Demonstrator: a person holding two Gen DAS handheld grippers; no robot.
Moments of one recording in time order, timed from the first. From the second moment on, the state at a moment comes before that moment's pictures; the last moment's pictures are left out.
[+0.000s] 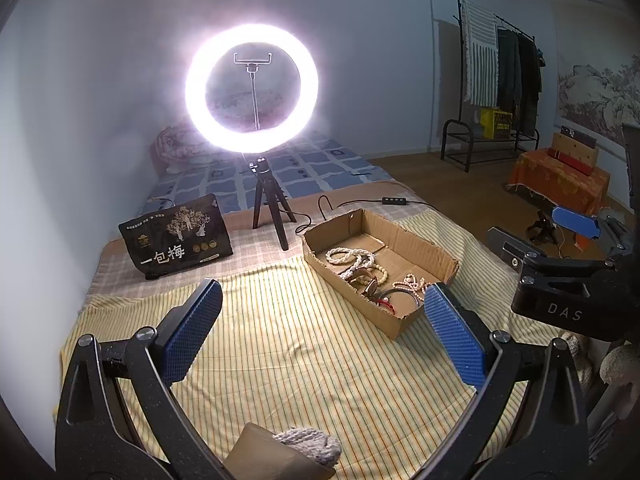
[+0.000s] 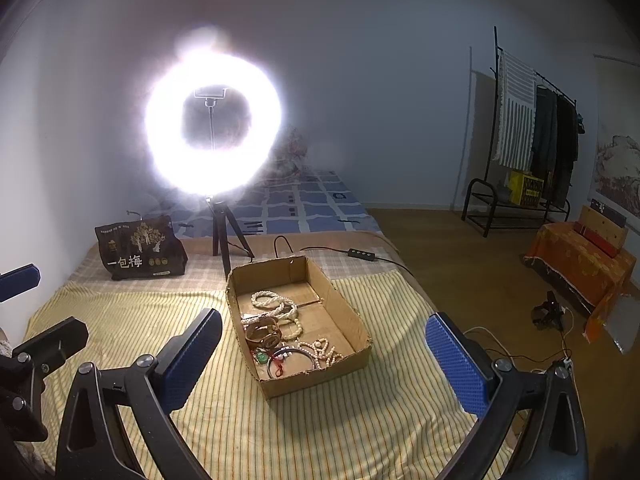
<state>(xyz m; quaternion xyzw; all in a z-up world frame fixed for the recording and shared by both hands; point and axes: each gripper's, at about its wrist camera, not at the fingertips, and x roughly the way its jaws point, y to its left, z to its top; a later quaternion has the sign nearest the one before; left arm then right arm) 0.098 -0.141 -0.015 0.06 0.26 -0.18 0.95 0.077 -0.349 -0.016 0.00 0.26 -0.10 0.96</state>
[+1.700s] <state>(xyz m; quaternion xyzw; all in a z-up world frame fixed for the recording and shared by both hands) 0.098 -0.142 -0.015 0.07 0.26 -0.18 0.95 0.080 -0.346 -0.022 -0.01 0.27 -0.10 0.96</state>
